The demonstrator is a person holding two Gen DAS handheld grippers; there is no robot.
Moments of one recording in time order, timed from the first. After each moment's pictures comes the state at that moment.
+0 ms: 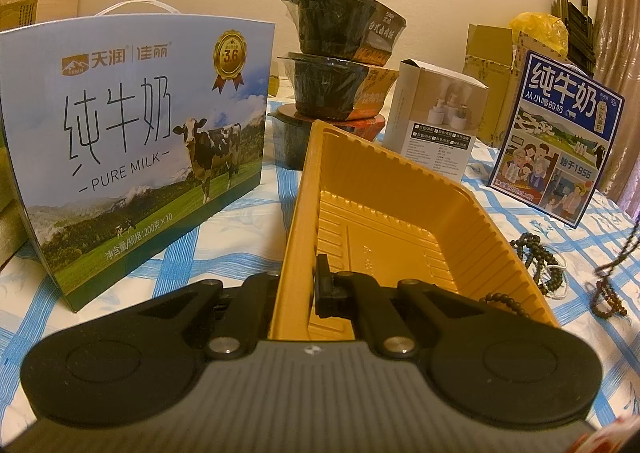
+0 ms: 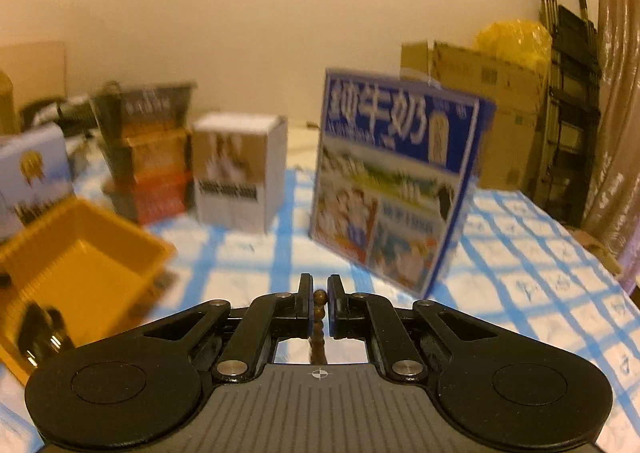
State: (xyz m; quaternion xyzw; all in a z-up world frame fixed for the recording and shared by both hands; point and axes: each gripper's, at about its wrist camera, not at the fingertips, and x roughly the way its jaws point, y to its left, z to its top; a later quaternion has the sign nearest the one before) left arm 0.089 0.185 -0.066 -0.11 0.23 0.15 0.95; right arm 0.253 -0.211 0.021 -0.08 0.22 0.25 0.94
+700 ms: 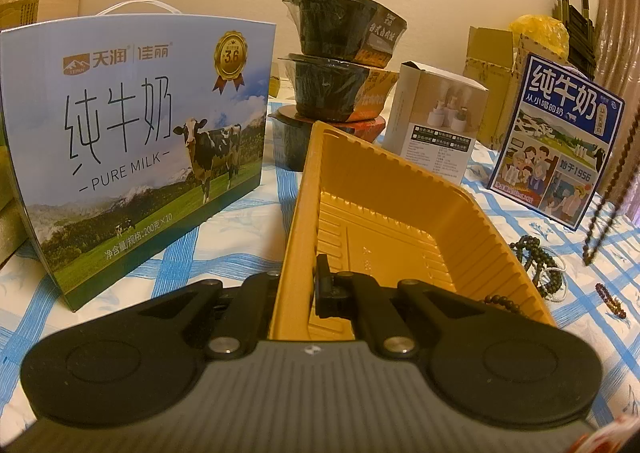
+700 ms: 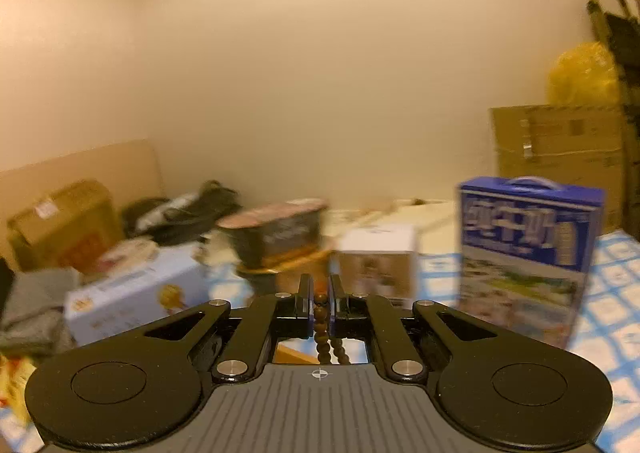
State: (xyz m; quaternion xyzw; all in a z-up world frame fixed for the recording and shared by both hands) left arm 0.087 0.185 -0.064 -0.11 0.23 0.15 0.95; right arm 0.213 -0.140 0.118 0.04 0.16 0.40 0.90
